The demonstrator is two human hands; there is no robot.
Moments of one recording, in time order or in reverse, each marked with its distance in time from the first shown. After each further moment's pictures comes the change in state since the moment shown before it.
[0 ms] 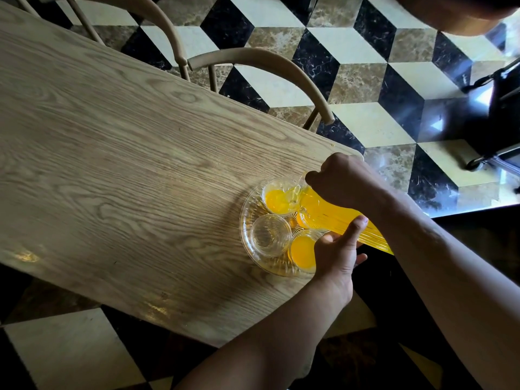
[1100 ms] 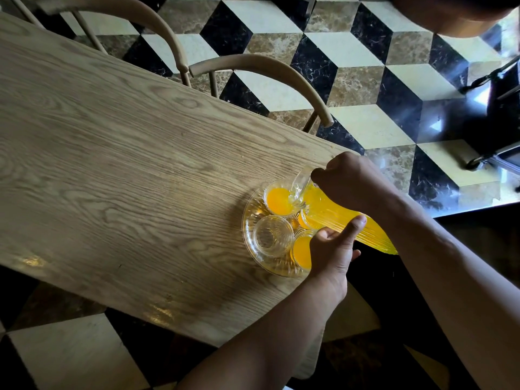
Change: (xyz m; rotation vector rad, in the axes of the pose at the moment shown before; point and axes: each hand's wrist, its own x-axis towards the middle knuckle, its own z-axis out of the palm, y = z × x) left_hand 0.002 0.008 -0.010 0.008 -0.015 0.104; right_hand -0.013 0.002 -0.008 0.135 0.045 0.021
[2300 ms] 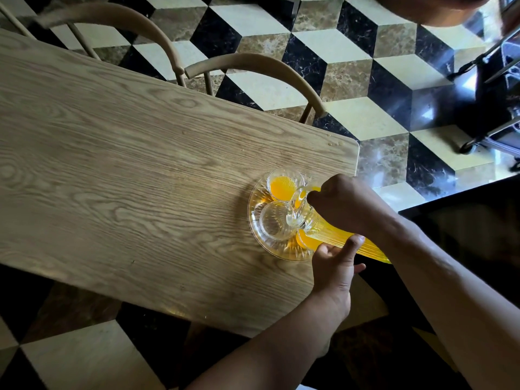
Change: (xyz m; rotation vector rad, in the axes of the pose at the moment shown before) left_hand -0.051 -0.028 -0.037 0.000 -0.004 -0.067; right_hand -0.061 0.001 0.034 0.036 -0.045 0.025
